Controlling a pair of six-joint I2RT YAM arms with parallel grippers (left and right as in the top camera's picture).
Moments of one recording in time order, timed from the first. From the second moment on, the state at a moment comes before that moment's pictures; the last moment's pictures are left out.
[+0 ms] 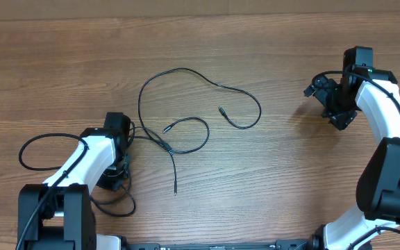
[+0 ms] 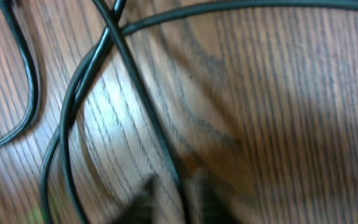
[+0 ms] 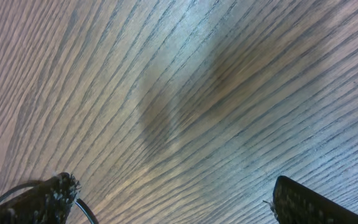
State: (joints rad) left arm -0.04 1.59 0.78 -0.90 -0.29 -1.36; right arm -0.17 1.84 1.35 -0.86 -0.11 0.67
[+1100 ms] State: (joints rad) left arm -0.04 1.47 1.75 -0.11 0.38 -0.81; right arm -0.17 1.84 1.35 -0.86 -0.11 0.67
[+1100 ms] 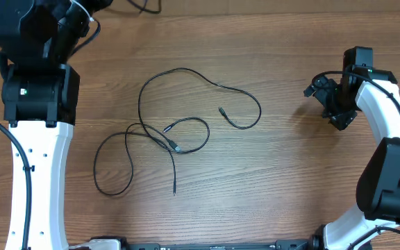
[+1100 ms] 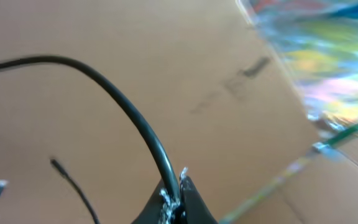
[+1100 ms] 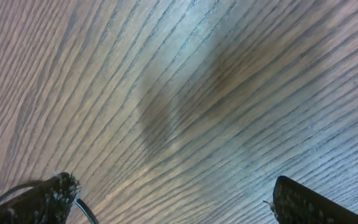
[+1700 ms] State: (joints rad) left arm -0.04 1.46 1.75 -0.20 0.33 -0.75; right arm -0.17 1.84 1.35 -0.86 -0.11 0.67
